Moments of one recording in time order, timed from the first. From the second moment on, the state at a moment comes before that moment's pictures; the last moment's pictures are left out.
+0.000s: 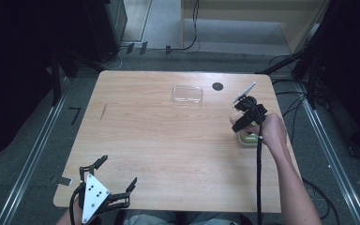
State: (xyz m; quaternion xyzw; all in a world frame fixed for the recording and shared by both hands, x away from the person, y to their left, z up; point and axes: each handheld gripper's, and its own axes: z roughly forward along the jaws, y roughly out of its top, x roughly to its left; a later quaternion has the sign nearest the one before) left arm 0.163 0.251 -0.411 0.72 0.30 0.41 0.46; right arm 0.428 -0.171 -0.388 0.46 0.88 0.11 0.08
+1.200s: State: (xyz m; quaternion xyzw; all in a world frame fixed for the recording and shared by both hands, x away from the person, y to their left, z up) left arm 0.164 0.251 -0.411 0.72 0.30 0.41 0.46; right arm 0.440 -0.195 -0.400 0.51 0.85 0.12 0.08
